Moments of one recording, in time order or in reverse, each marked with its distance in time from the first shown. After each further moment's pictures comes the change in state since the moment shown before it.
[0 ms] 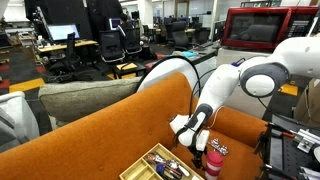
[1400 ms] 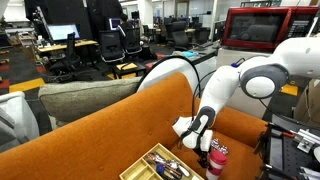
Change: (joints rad) arm 0.015 0.002 -0.033 -0.040 -0.038 -0.007 0.004
